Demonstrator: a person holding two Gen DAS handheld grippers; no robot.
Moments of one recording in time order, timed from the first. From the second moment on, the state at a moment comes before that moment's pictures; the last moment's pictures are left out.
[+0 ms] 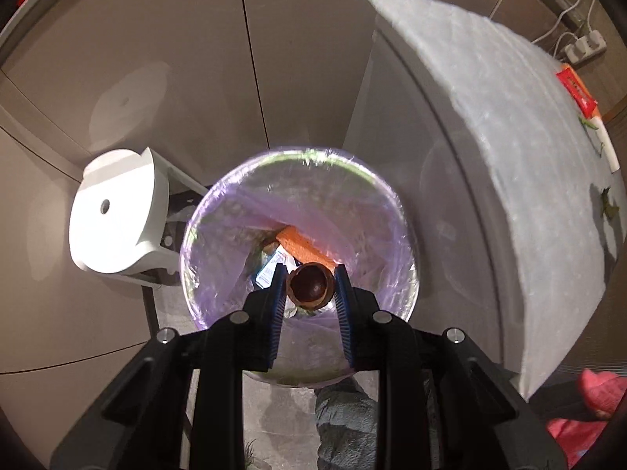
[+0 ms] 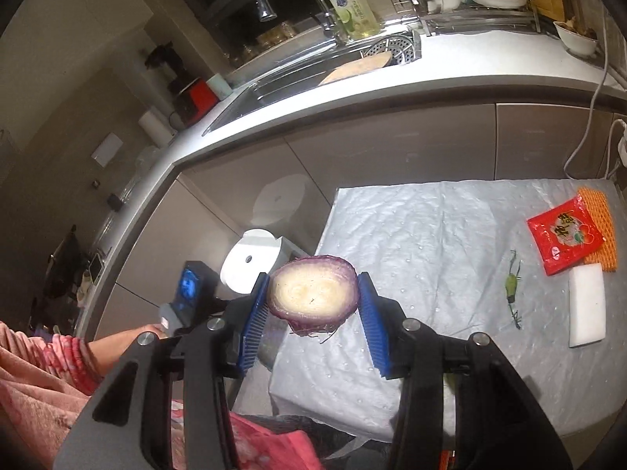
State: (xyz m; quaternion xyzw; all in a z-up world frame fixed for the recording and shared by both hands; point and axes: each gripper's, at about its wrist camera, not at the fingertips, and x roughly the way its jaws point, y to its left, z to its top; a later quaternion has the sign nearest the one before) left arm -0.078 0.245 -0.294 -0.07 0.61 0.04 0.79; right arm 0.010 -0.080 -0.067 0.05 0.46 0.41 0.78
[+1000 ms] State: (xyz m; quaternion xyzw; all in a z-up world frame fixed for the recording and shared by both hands) left arm -0.137 0.278 -0.128 -0.11 0.49 0.09 0.86; right arm -0.029 0.069 -0.130 -0.03 0.52 0.47 0.71
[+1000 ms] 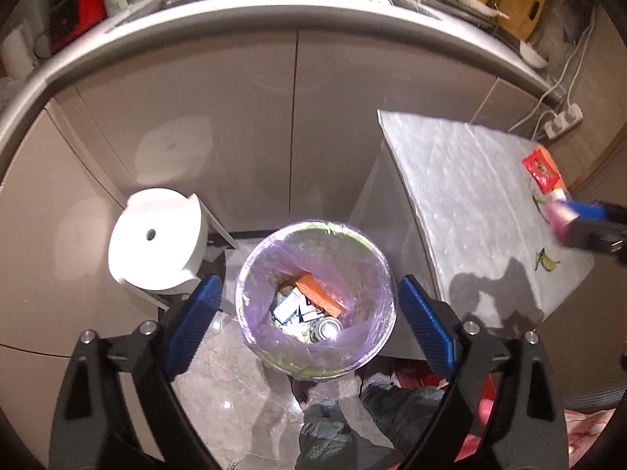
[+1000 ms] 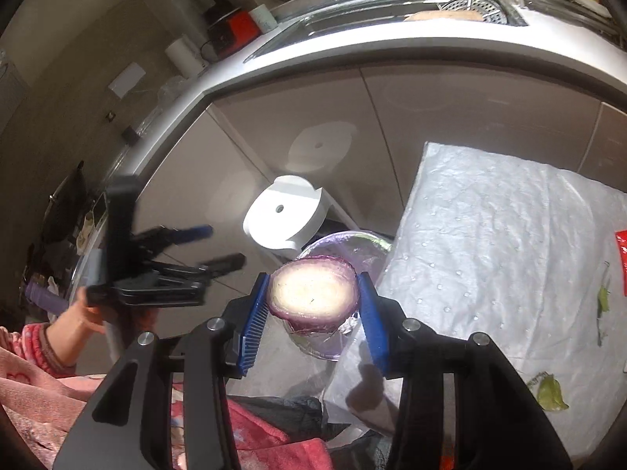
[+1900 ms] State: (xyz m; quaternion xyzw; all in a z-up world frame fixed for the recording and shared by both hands) left arm -0.174 0.277 -0.068 -0.07 0.48 0.14 0.86; right arm -0.027 0.184 -0.241 -0.09 0.58 0.43 0.68
